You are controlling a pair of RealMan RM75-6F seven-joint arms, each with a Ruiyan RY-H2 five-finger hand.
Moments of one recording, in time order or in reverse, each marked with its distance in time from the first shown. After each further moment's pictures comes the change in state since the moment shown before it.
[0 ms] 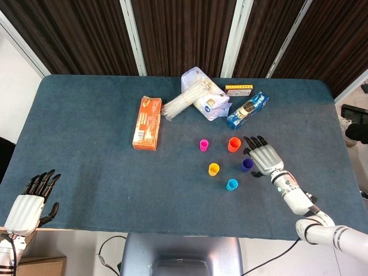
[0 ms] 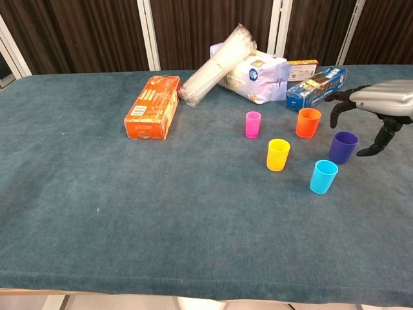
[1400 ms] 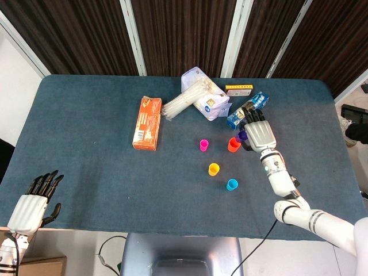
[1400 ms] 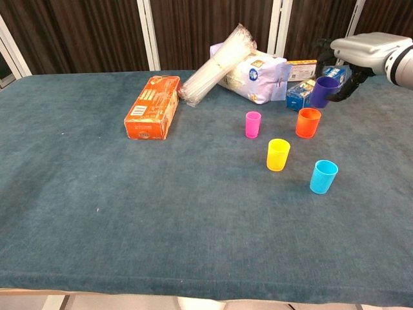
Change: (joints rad) left arm -0.010 -0.007 0.005 0.005 -0.002 -0.021 0.010; right arm 0.123 -0.119 0.112 0.103 0.230 0.123 -0.117
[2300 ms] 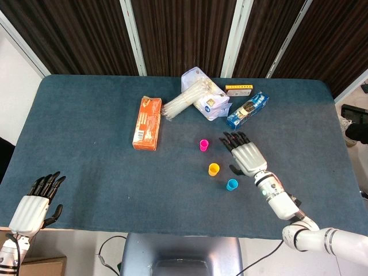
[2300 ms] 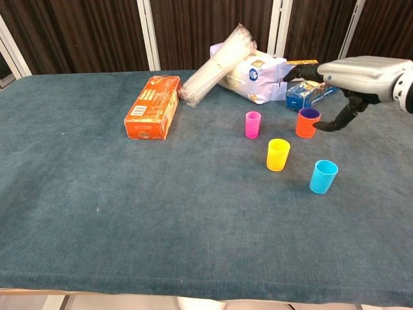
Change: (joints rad) left arm 0.000 0.001 0.009 -0.007 0.014 0.003 0.003; right arm -0.072 0.150 -0.127 -0.381 -0.150 0.064 0.041
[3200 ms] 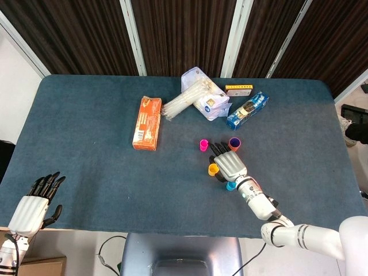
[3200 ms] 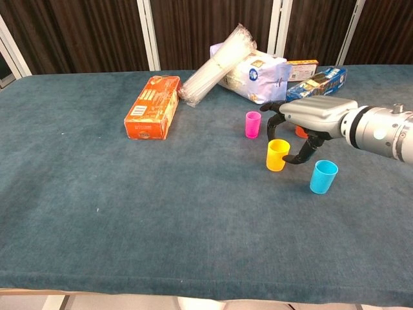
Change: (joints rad) left arm 0.000 0.005 0.003 0.003 0.003 0.001 -0.013; right arm 0.083 -0.212 -0.005 0.178 0.114 -0.068 -0.093
